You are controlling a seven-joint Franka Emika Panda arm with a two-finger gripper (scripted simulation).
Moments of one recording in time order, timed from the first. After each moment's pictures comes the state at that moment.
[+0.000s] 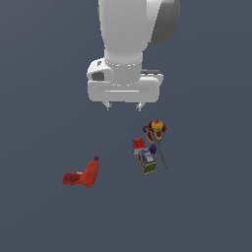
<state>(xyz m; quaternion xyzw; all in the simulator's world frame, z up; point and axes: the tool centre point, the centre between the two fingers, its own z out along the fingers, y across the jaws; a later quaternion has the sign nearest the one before) -0.005 -0.007 0.314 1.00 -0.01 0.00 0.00</state>
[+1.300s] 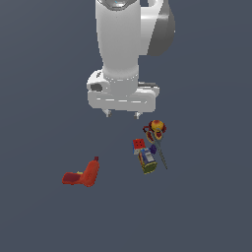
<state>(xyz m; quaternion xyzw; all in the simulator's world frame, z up) 0.002 -0.011 0.287 1.00 -0.06 0.00 0.00</state>
